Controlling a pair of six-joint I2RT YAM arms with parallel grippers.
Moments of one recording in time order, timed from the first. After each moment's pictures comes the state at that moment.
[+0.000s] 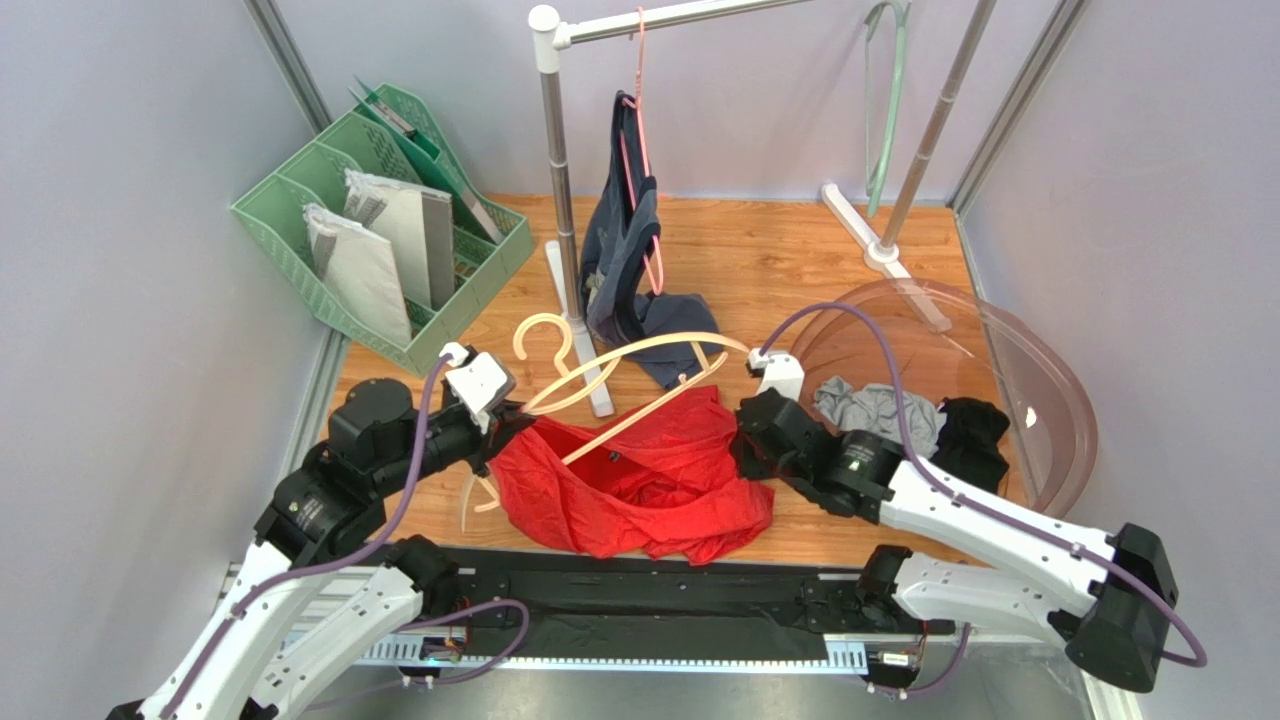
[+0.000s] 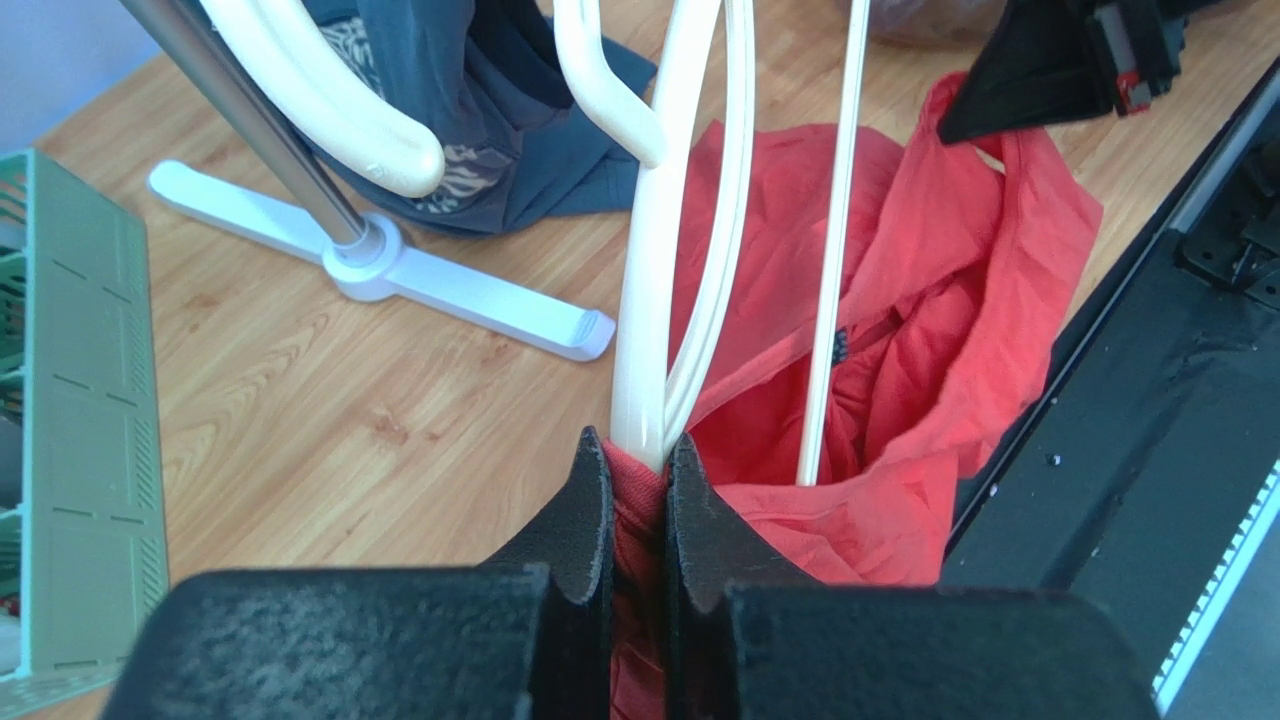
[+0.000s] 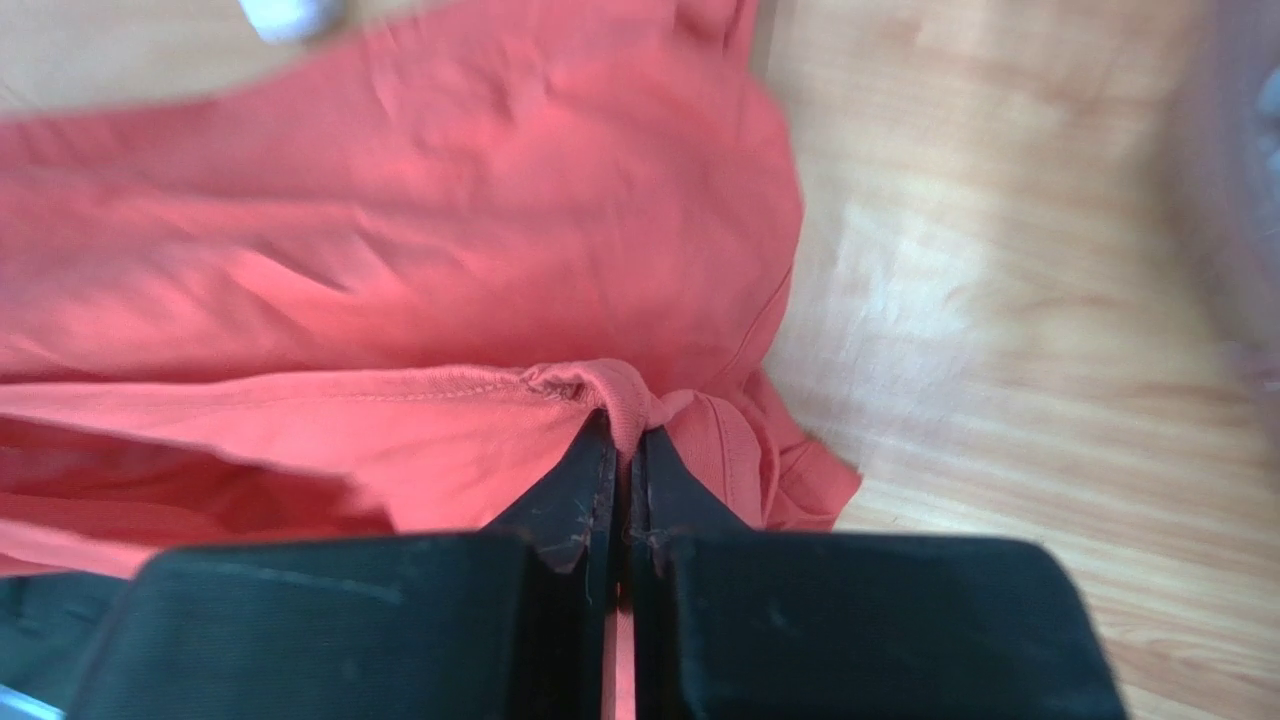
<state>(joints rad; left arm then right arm) -0.59 0.54 0.87 -0.68 0.26 0.15 0.97 0.98 0.71 -0.57 0.38 0.70</state>
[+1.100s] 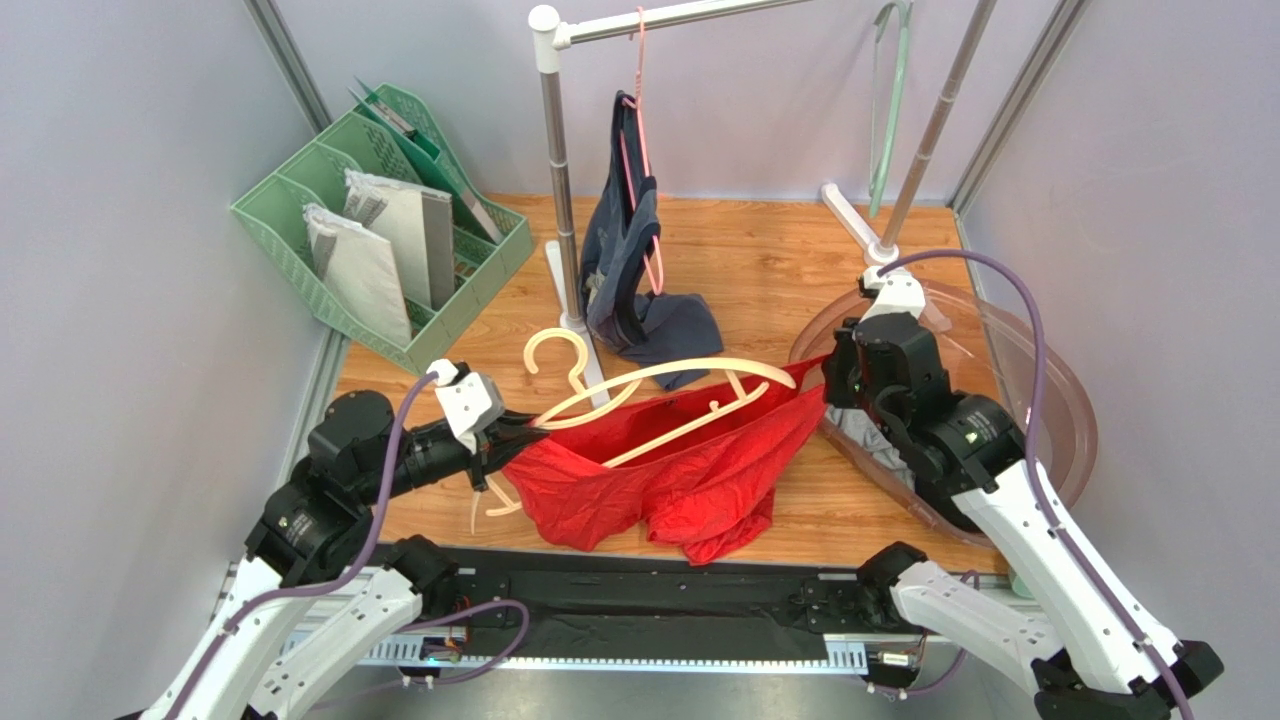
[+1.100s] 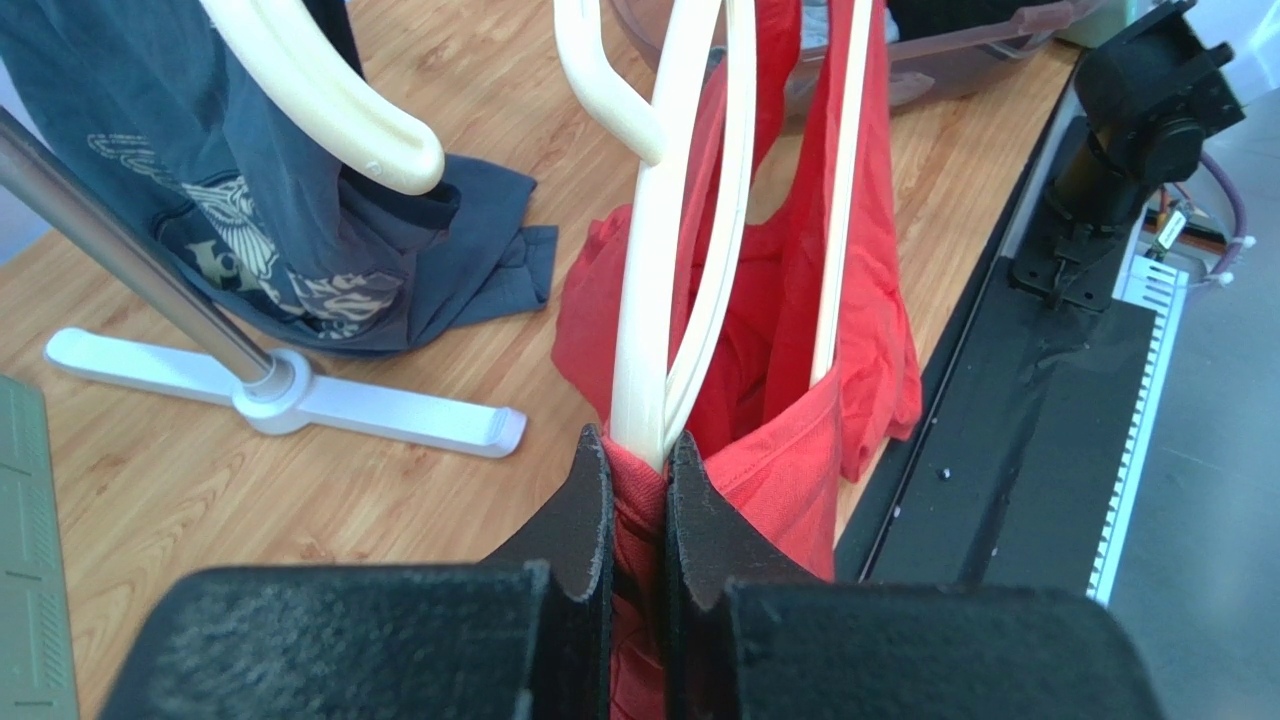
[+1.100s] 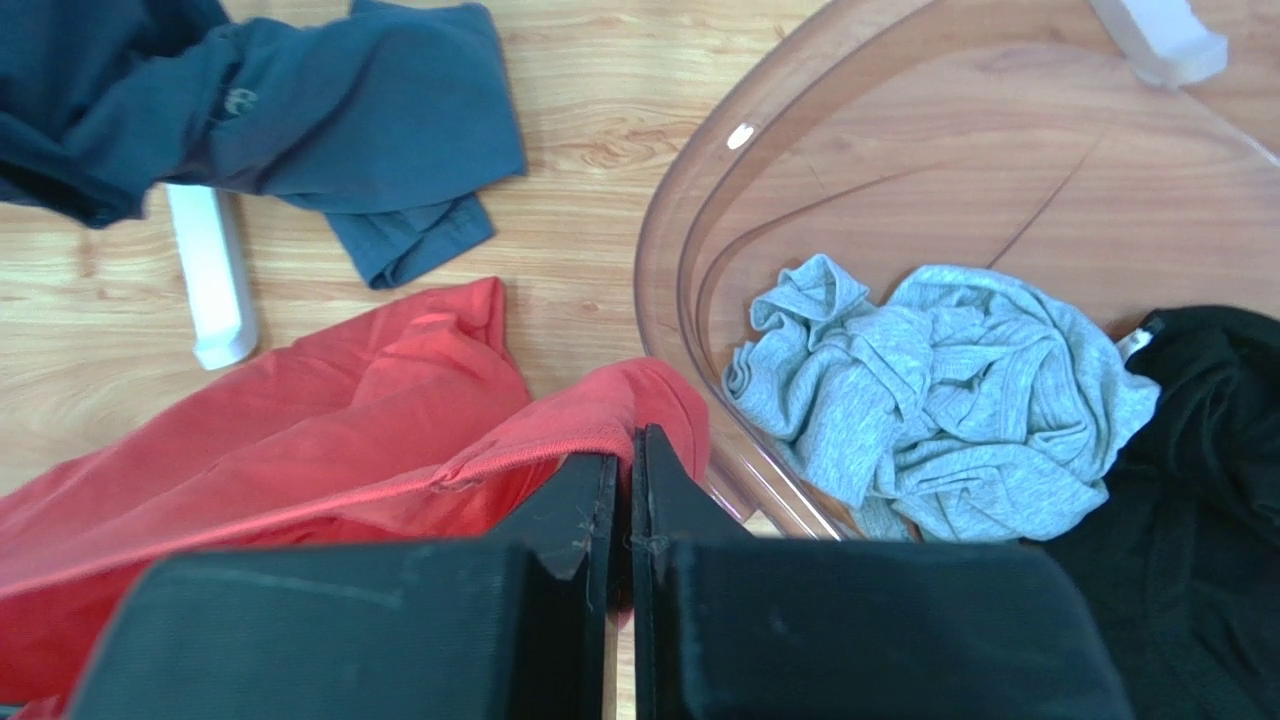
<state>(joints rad) -0.59 0.47 0.86 -0.60 0.46 0.15 0.55 0.86 1.05 -0.80 0.39 0.41</state>
